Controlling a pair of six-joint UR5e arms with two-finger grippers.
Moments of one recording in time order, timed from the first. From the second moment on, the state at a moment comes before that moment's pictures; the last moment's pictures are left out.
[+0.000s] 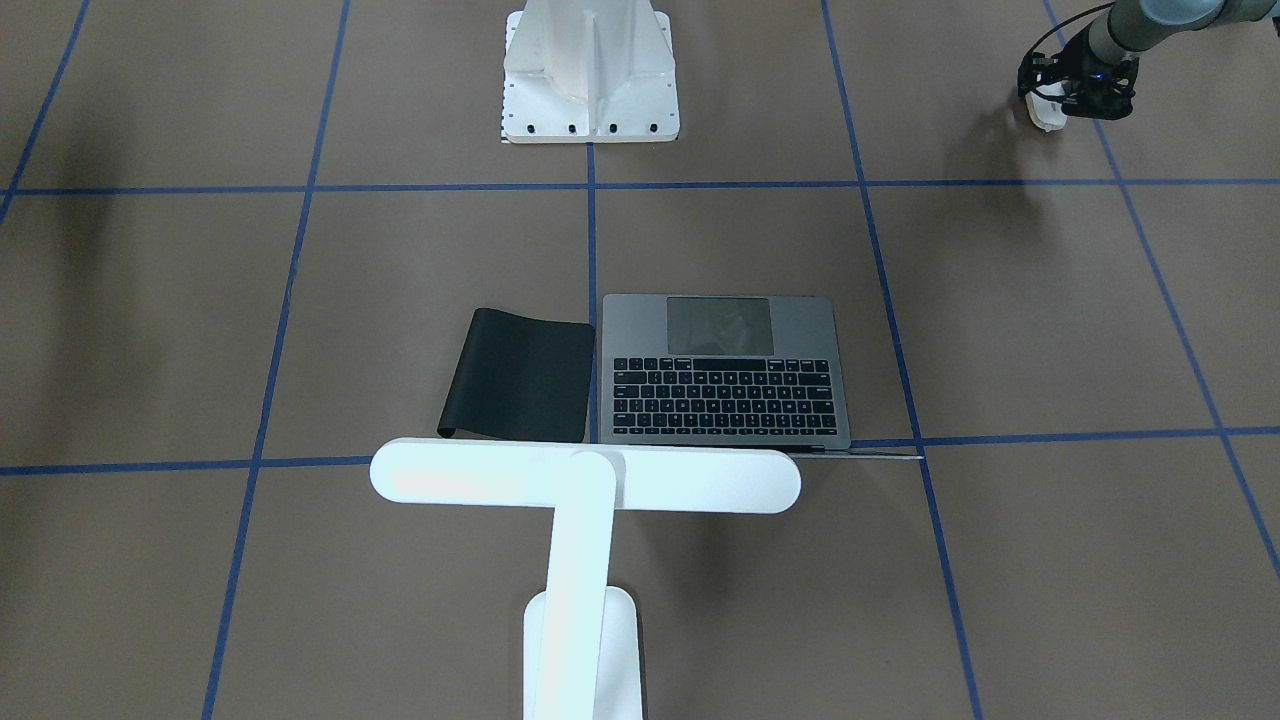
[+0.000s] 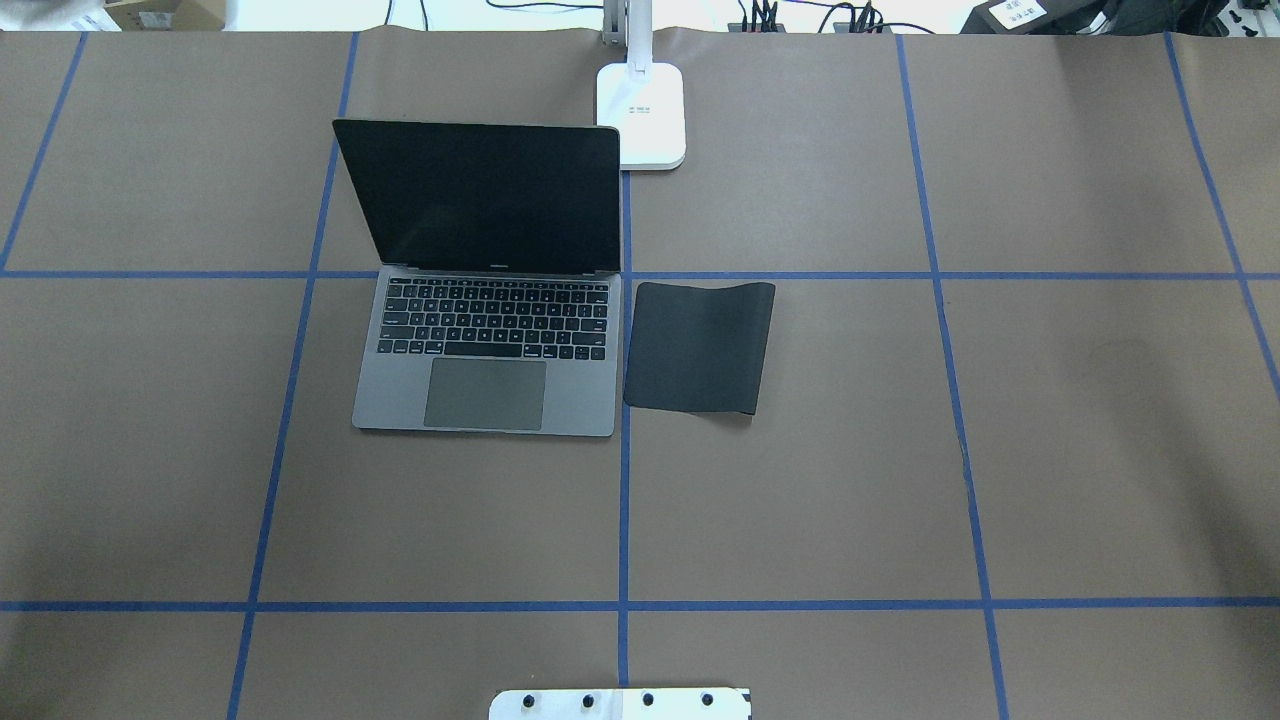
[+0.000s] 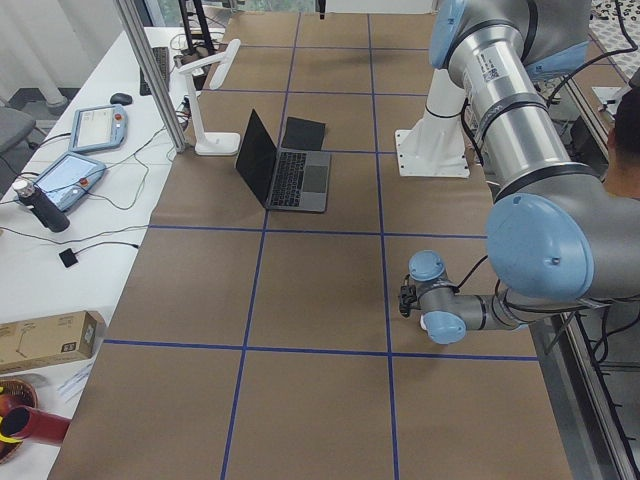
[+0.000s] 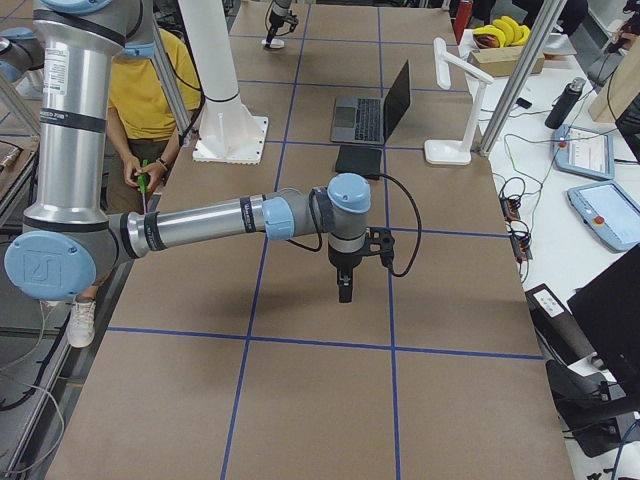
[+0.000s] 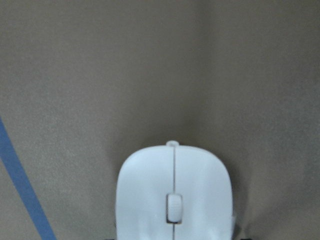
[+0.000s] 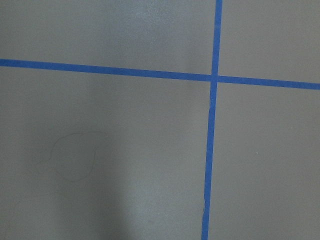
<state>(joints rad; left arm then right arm) -0.13 -0.87 -1.72 -2.83 -2.05 -1.30 1.37 -1.71 1.91 -1.58 2.23 0.22</state>
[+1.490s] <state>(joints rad) -0.39 -1.07 -2.04 -2.51 -2.19 -1.30 1.38 -1.71 1.90 -1.58 2.23 0.22</state>
